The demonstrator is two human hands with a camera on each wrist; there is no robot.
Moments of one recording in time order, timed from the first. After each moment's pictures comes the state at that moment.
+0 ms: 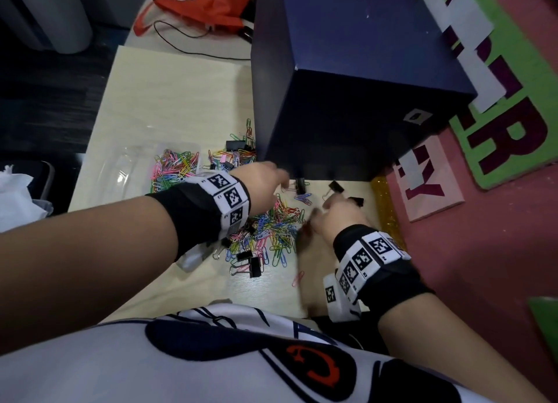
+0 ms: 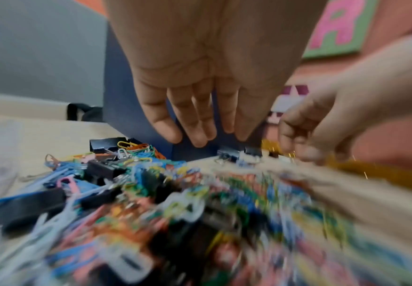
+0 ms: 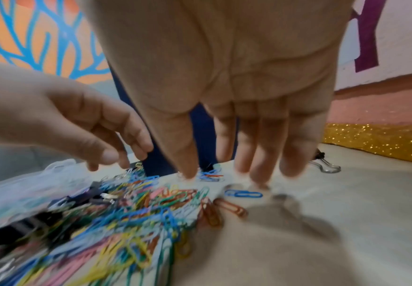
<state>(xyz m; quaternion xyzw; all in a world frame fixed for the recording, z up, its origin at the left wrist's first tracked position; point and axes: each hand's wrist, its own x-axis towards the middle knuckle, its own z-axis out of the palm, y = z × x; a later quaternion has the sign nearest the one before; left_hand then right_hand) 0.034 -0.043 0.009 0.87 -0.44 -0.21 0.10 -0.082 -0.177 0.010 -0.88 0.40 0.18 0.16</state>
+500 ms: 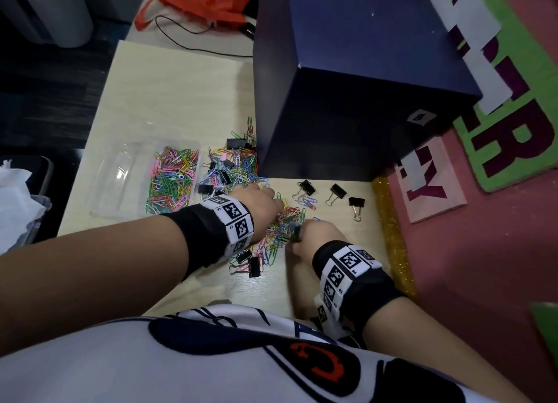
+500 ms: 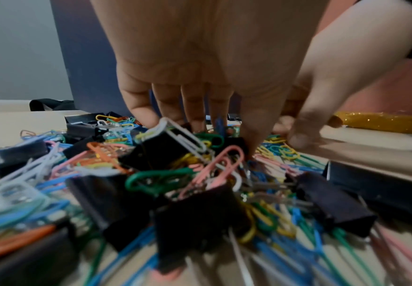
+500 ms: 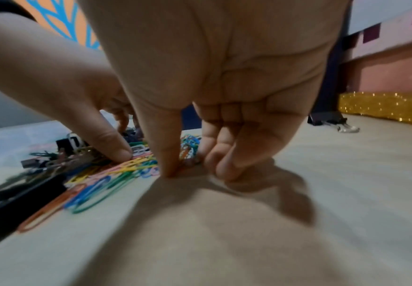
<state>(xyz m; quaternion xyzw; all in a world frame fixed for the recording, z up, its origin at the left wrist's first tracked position) 0.008 -0.042 -0.016 0.85 -0.47 -0.22 -0.10 -0.090 -0.153 -0.017 -0.91 0.28 0.30 0.11</state>
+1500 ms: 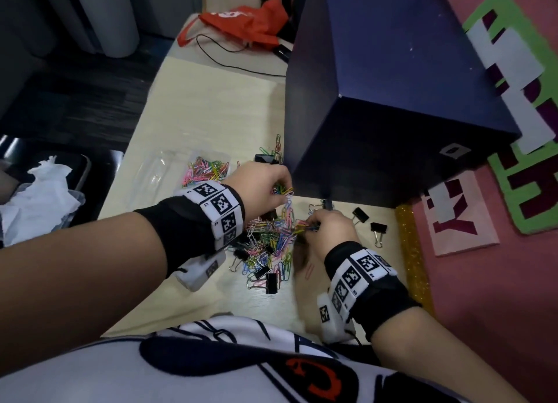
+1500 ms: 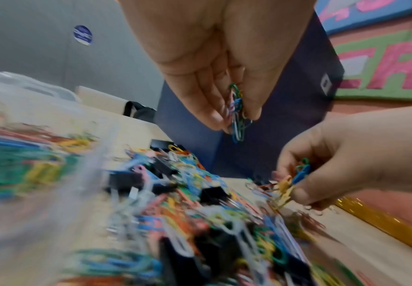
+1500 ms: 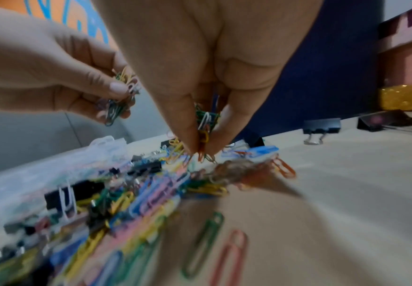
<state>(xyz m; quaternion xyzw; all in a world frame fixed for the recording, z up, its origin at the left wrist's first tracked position) 0.048 0.000 0.023 0.89 -0.35 -0.14 0.26 -0.056 -0.149 -0.009 -0.94 0.25 0.13 0.17</state>
